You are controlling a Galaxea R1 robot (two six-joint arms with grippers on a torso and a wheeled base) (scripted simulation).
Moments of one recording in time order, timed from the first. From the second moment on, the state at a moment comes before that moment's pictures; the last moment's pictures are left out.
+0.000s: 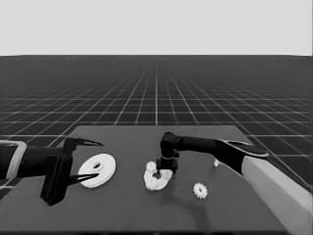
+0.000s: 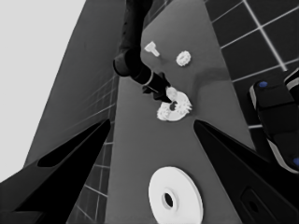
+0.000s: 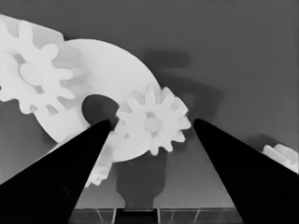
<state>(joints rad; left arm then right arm) -0.34 1.75 -0.42 0.31 0.68 0.35 -0.14 2.95 -1.69 -0.32 -1.47 1.28</state>
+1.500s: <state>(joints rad) -0.34 1.75 -0.42 0.31 0.68 0.35 -0.22 2.43 -1.15 -0.40 -1.46 1.30</state>
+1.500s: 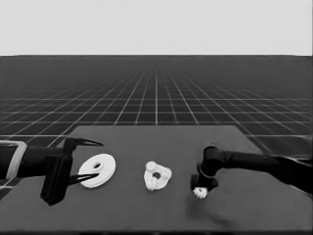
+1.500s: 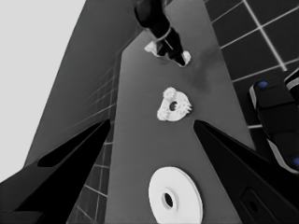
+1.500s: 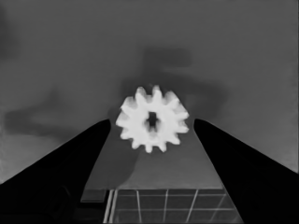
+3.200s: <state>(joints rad) -0.34 1.75 -0.42 0.31 0.68 0.35 0.03 3.07 -1.72 -0.16 -1.54 1.36</state>
